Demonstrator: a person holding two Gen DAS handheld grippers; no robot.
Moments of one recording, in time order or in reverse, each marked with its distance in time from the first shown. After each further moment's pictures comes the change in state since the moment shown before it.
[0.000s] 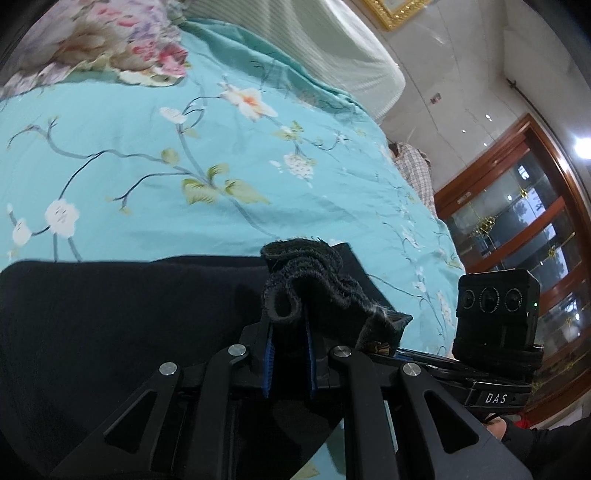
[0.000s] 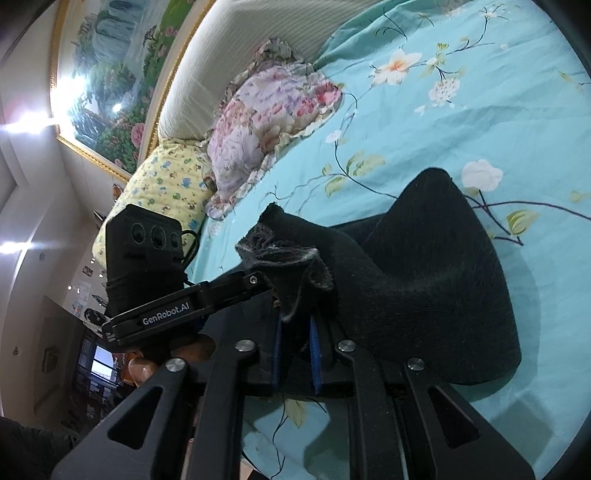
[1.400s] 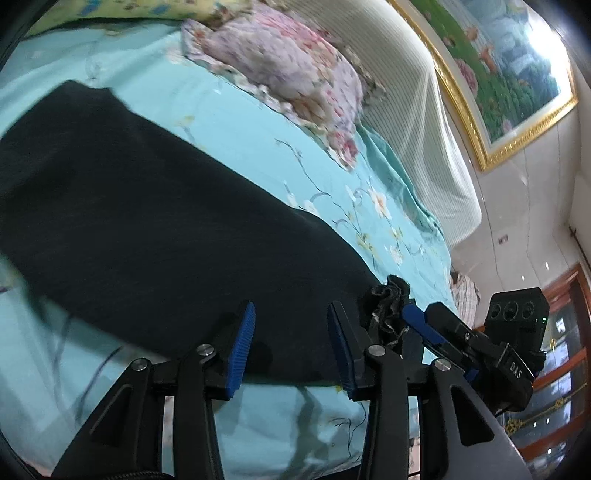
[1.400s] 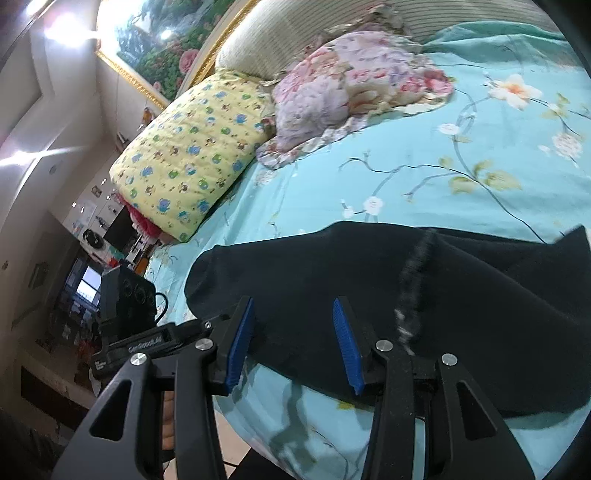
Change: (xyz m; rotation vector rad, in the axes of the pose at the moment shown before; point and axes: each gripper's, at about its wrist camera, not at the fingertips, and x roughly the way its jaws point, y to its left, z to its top) left arm -0.183 0.074 -0.126 -0.453 -0.369 0.204; right arm 0.055 0.104 -0.003 -0.281 0.156 0.033
